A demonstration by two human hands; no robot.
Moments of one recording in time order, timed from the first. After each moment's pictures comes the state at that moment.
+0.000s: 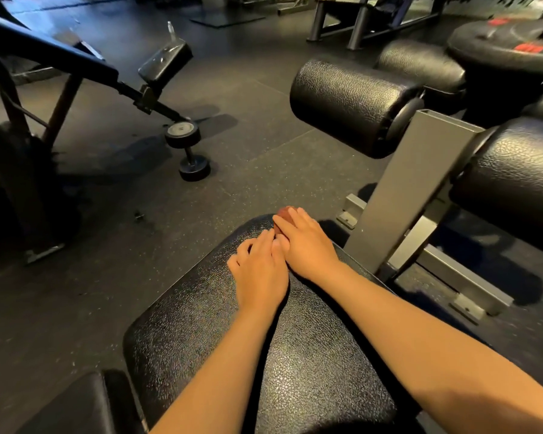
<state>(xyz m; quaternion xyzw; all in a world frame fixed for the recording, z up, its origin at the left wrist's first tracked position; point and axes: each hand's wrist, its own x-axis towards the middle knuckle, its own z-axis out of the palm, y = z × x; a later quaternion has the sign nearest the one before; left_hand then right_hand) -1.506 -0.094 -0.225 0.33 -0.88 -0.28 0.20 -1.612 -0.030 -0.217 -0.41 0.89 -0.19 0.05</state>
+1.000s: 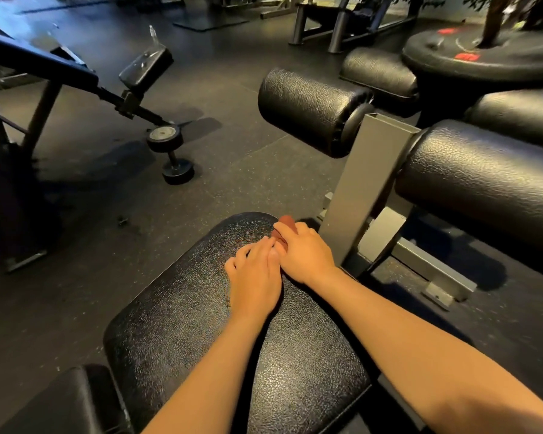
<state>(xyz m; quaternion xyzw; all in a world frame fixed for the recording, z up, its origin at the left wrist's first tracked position) -1.496 -0.051 -0.226 0.27 -0.91 -0.25 0.18 -1.605 0.026 -0.214 -0.33 0.92 -0.18 0.07</state>
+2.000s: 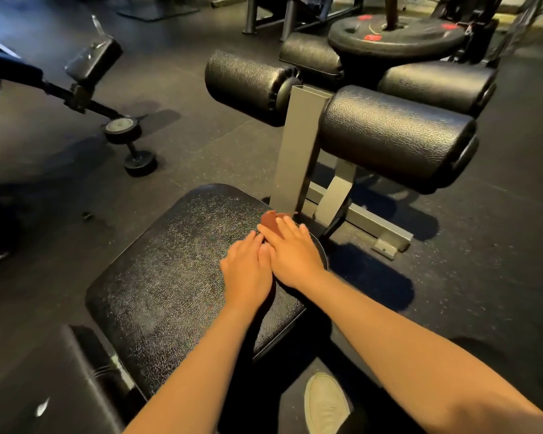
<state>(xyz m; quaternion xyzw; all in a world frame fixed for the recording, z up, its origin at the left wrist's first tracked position) -1.437 0.038 -0.217 0.23 -0.91 -0.31 0.13 -1.518 0.133 -0.209 -0.34 0.93 -0.16 0.05</state>
